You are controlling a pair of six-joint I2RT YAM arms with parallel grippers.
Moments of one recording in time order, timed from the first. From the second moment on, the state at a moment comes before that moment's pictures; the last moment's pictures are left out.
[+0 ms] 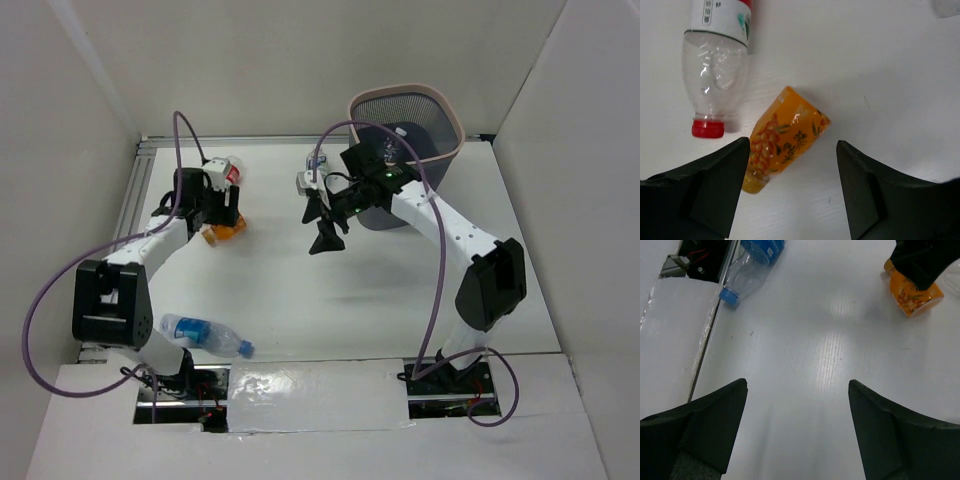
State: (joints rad) left arm -0.07 1.52 0.99 -0.14 0.13 0.05; right arm 0.56 1.71 1.58 -0.82 -0.97 -0.84
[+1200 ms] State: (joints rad) left arm -0.20 1.72 1.08 -0.18 0.11 0.23; right arm 0.54 1.64 1.54 -0.82 -1.01 -0.80
